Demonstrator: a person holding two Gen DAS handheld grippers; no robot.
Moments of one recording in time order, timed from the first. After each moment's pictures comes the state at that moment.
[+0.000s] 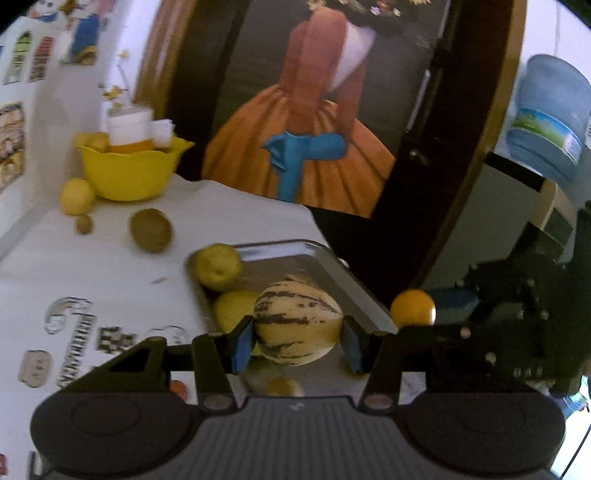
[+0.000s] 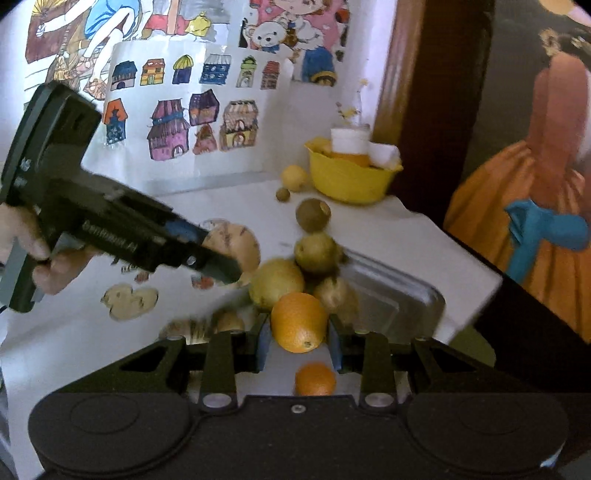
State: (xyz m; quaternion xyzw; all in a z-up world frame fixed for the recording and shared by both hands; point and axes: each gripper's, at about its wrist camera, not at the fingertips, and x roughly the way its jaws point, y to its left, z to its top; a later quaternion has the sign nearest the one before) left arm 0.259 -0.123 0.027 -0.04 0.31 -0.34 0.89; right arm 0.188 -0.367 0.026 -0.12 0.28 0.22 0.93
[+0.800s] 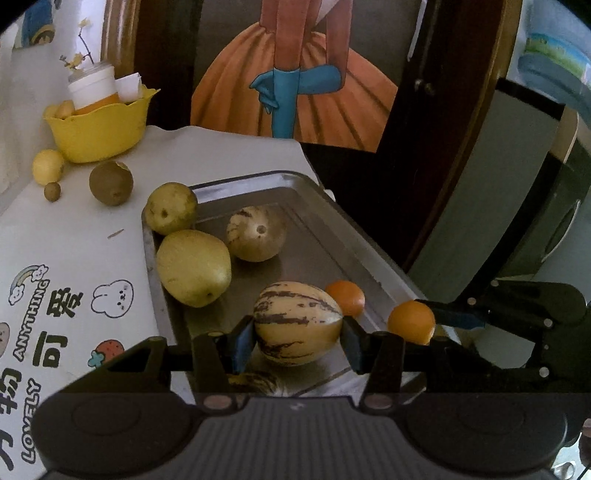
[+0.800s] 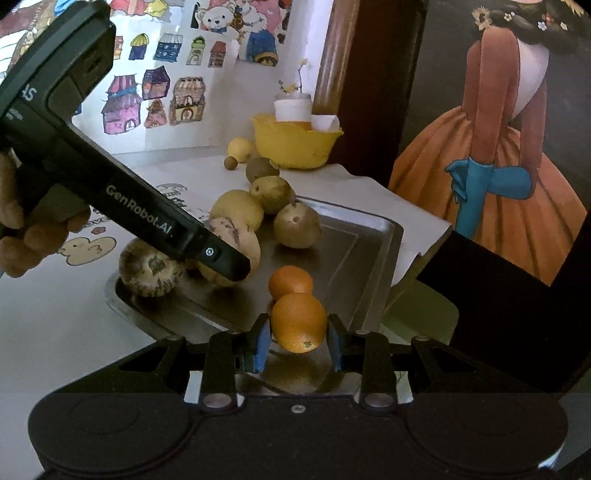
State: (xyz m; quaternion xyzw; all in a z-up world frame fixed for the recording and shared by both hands) left arm 0.246 -0.192 0.001 0.03 0.38 -0.31 0.87; right arm 0.151 -0.374 -0.043 -0.11 0.27 0.11 0.95
